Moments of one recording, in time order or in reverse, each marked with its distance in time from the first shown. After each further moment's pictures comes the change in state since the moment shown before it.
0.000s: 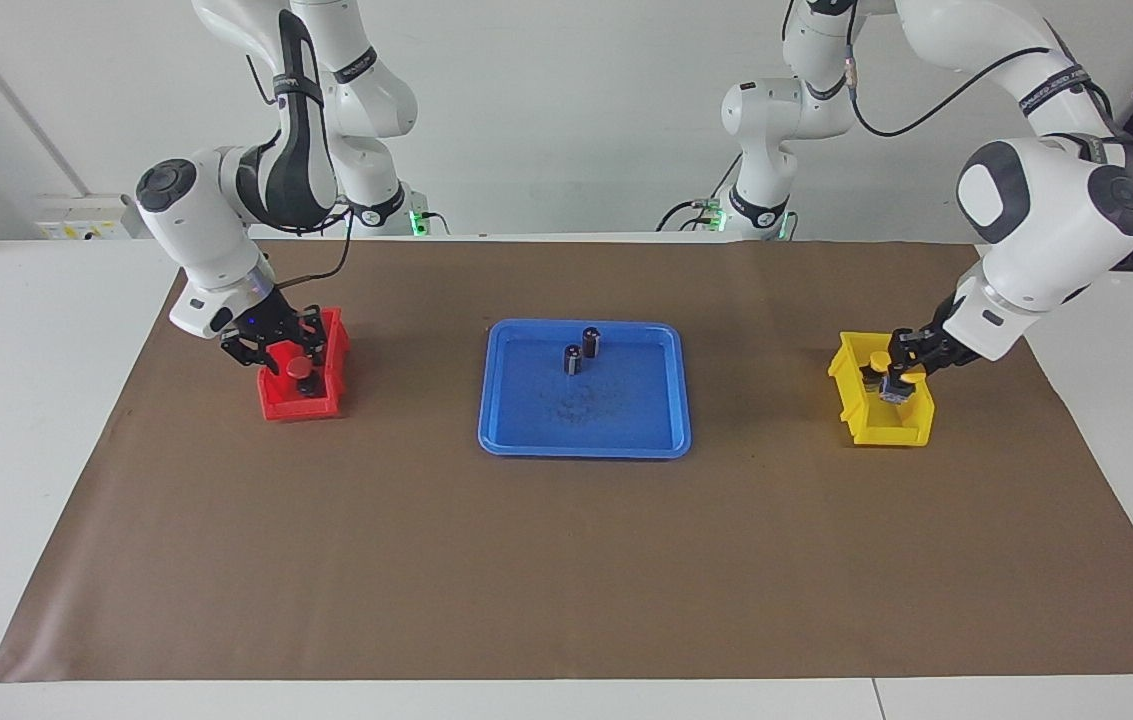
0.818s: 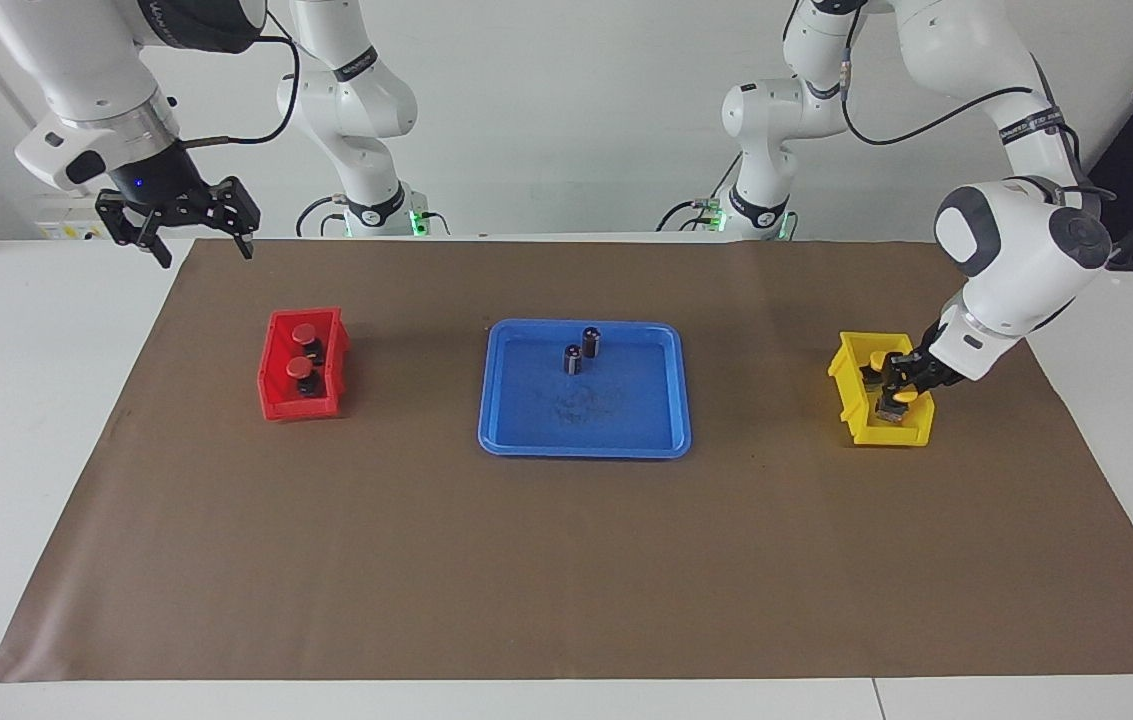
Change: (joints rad) left arm 0.006 -0.003 -0.001 -0.209 0.000 0.255 0.003; right arm -0.008 0.001 0.001 0.507 -0.132 -0.493 0.177
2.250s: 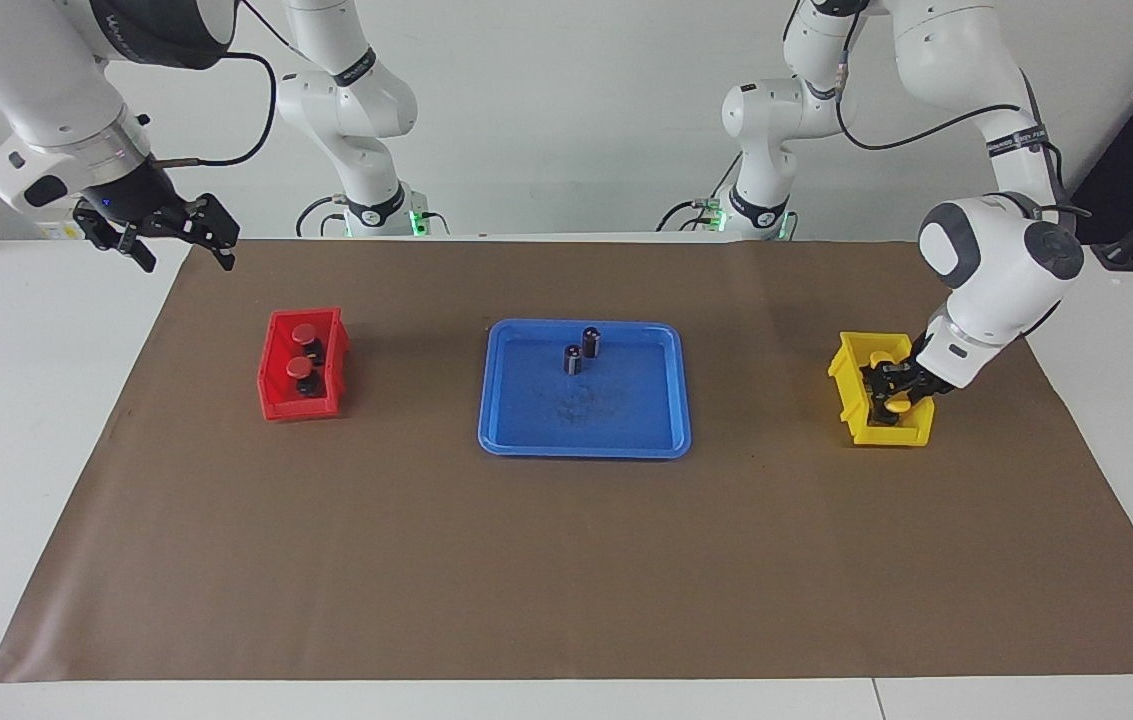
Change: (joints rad) left arm 0.005 0.005 -0.003 -0.037 0.000 0.064 0.000; right arm 0.012 0.071 -0.042 0.080 0.000 -0.099 0.082
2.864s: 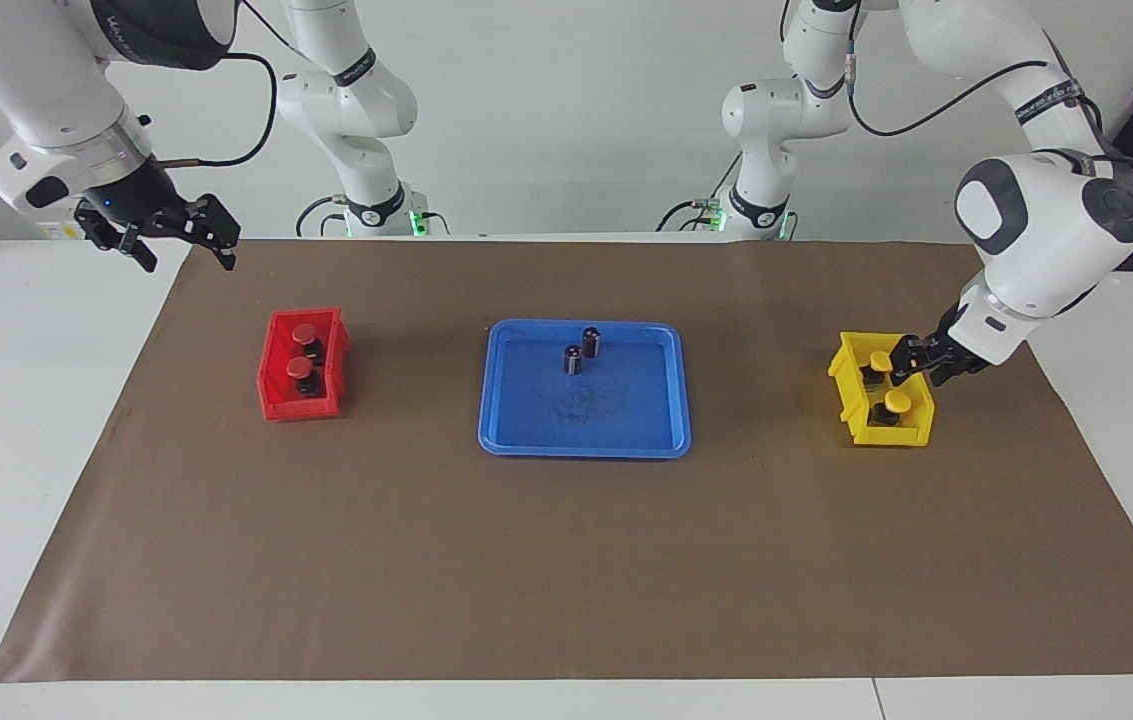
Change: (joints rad) left arm -0.003 -0.043 -0.010 0.252 0.000 -0.306 0.000; right arm 0.000 0.000 0.000 0.000 0.000 0.000 0.000
